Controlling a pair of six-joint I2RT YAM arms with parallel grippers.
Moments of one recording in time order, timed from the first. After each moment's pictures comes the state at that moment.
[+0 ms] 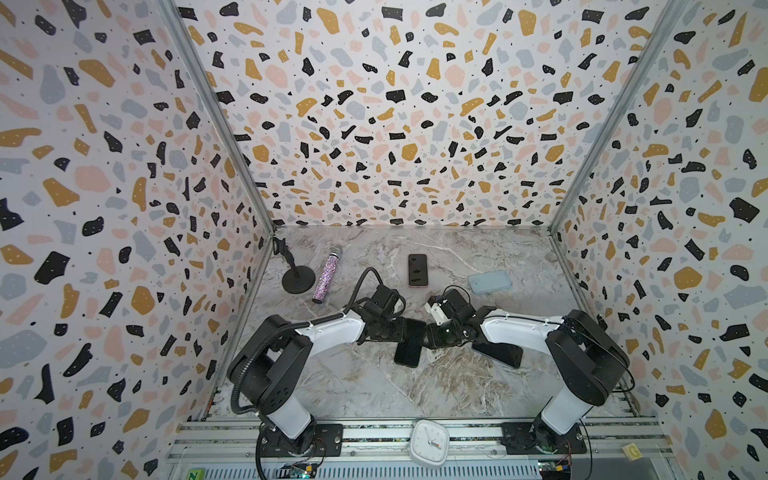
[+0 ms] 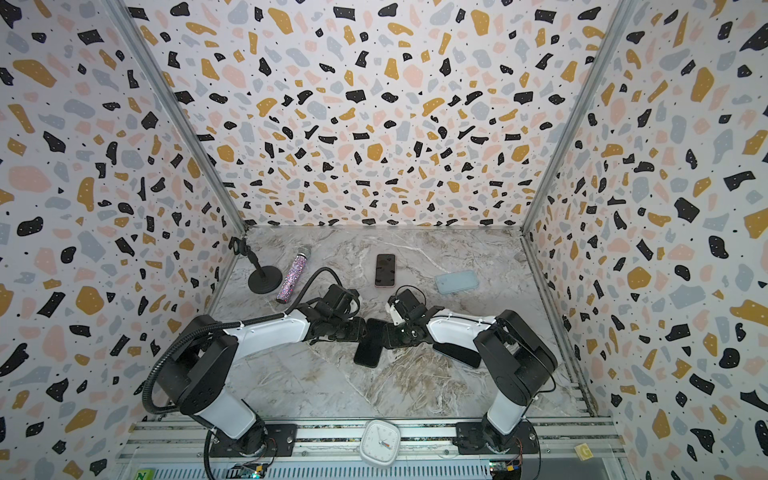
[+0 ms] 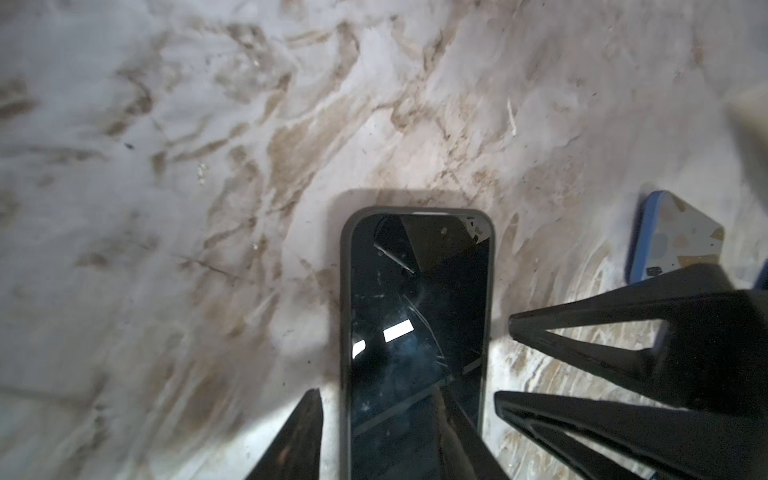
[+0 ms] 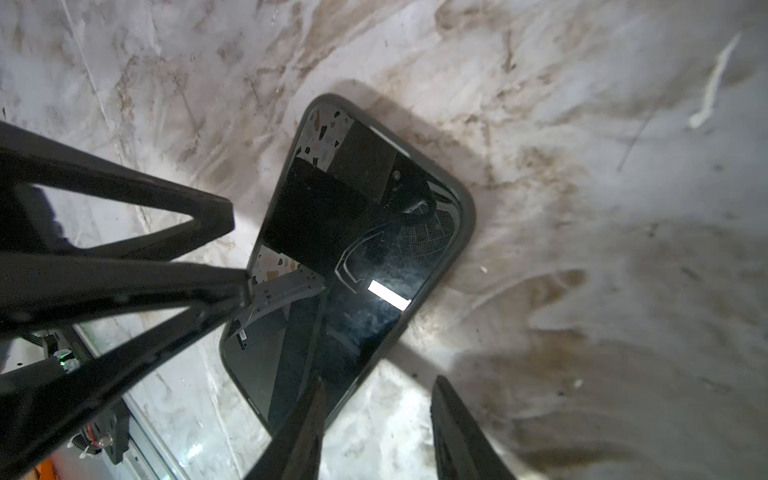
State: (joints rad) left arm -0.65 1.64 0.86 -0.31 0.24 -0.51; right arm 0.74 1.68 0.88 -0.25 -0.35 0.51
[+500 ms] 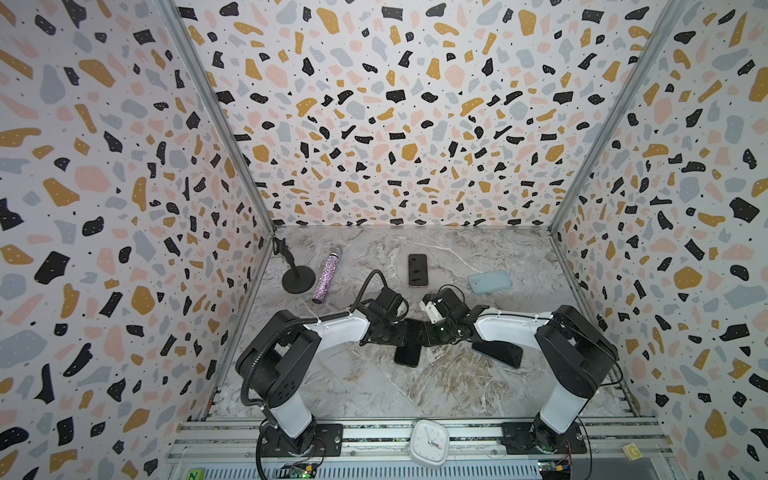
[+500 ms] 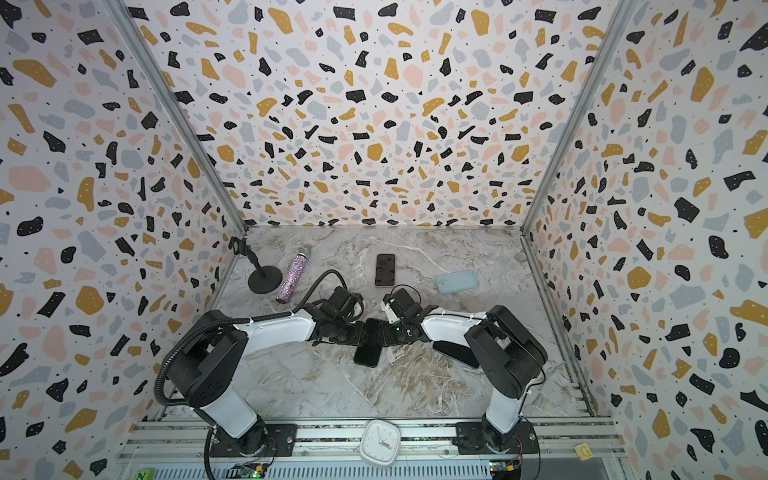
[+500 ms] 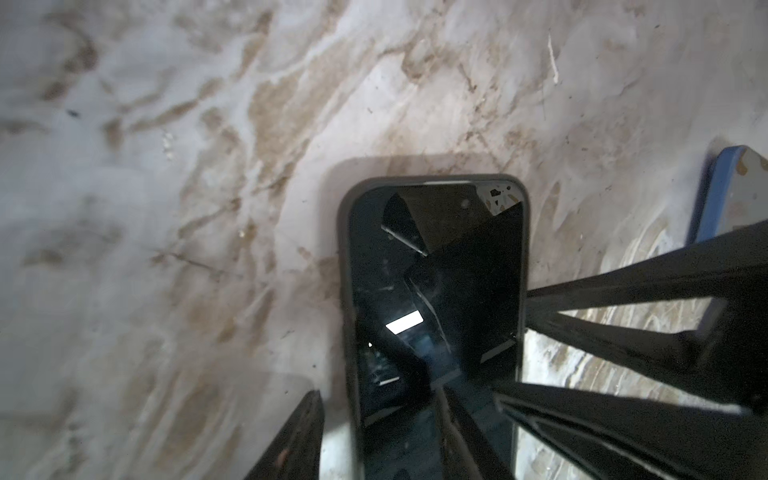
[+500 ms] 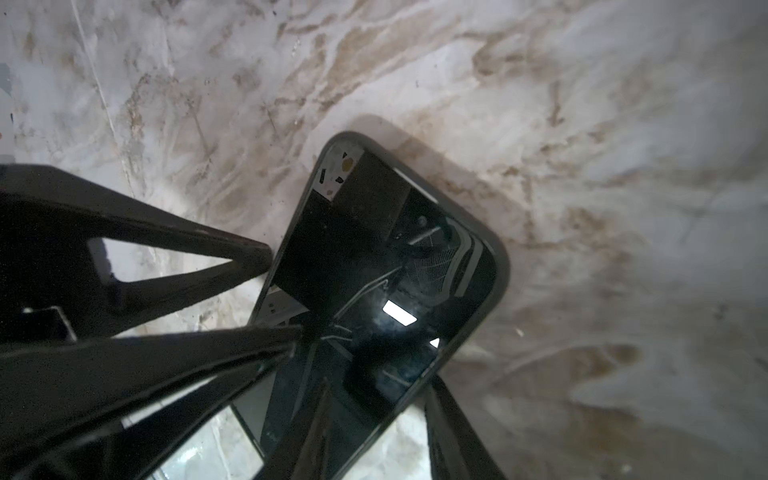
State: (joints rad) left arm -0.68 1.68 0.88 -0.31 0.23 -0.46; right arm 0.76 1.75 0.92 -0.19 -0.34 0.51
